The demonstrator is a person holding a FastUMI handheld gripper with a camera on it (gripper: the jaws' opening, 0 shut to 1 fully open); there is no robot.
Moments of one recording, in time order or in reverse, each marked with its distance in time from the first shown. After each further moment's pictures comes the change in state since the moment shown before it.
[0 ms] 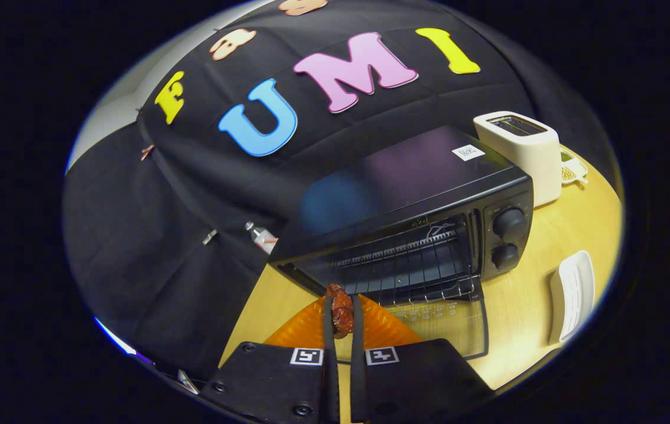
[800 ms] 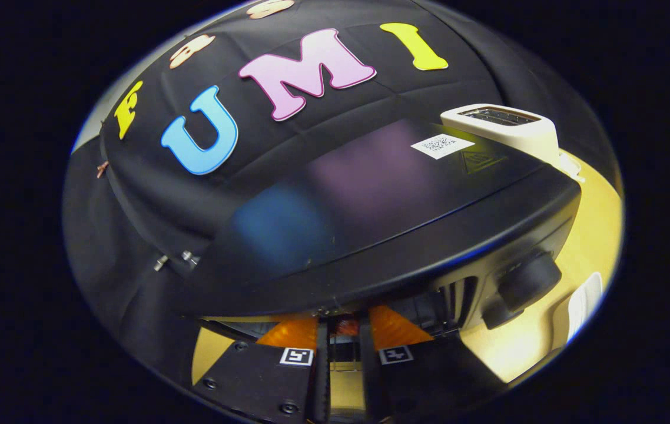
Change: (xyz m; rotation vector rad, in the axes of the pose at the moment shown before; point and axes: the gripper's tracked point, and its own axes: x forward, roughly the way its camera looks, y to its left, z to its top) arm 0.087 -0.095 0.027 -0.059 -0.049 -0.251
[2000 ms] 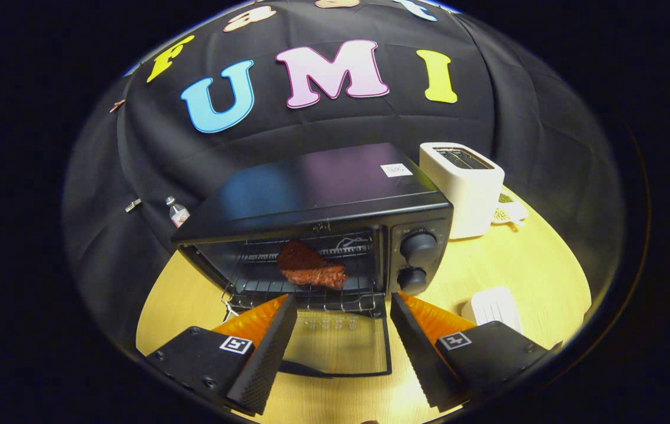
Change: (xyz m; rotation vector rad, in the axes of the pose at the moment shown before) arm -0.116 -0.018 -0.017 -0.224 0.015 -0.112
